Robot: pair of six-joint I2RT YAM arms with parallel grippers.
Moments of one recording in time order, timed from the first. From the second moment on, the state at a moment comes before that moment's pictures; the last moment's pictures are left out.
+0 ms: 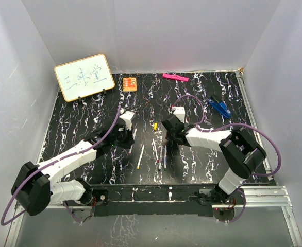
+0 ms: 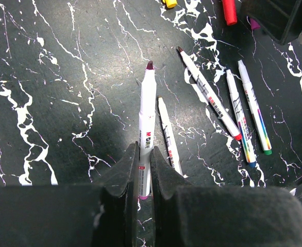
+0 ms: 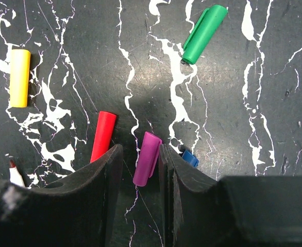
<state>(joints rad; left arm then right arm) -0.69 1.18 0.69 -0.28 0.01 -0.30 0.71 1.63 0.85 -0.17 0.46 0.60</state>
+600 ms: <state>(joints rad) -0.69 1.18 0.69 -0.28 0.01 -0.30 0.71 1.66 0.85 -0.19 0.50 0.68</state>
